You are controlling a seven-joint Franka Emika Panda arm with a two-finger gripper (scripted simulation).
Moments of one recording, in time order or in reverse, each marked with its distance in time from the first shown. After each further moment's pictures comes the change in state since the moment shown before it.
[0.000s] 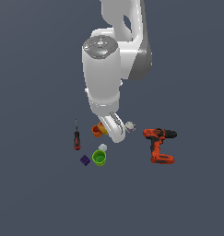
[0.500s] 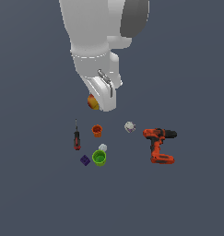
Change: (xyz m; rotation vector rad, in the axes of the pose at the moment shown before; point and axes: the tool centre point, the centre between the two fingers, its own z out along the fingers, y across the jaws) arm 0.006 0.047 -0.103 0.001 0.001 0.001
